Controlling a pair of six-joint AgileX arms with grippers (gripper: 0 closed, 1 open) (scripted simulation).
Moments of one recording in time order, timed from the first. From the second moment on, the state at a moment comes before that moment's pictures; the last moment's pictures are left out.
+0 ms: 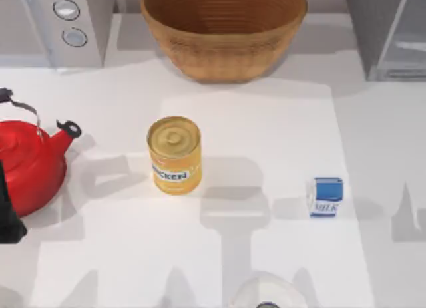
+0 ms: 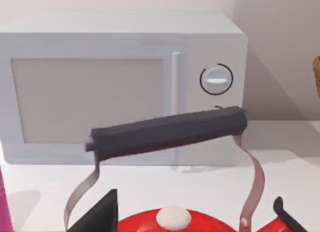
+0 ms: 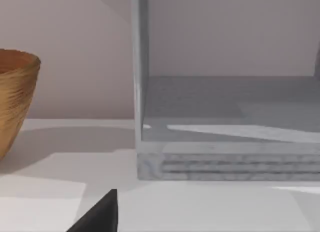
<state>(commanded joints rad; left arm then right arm) 0.00 0.00 0.00 0.00 0.00 0.00 0.00 0.00 0.00 0.00 0.00 0.00</state>
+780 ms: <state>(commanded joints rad) 0.00 0.00 0.00 0.00 0.00 0.00 0.59 0.48 0.01 0.45 0.57 0.01</state>
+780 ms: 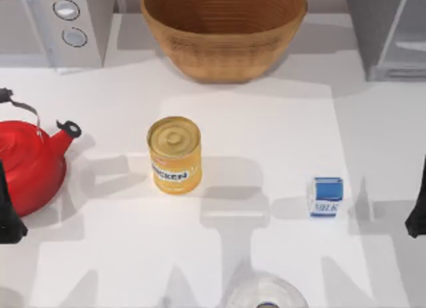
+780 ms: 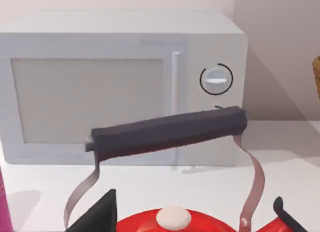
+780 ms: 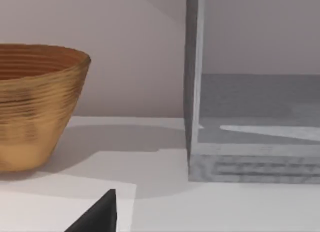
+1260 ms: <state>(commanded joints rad) 0.00 0.00 0.00 0.00 0.00 0.00 0.92 0.76 0.02 0.73 0.93 0.02</state>
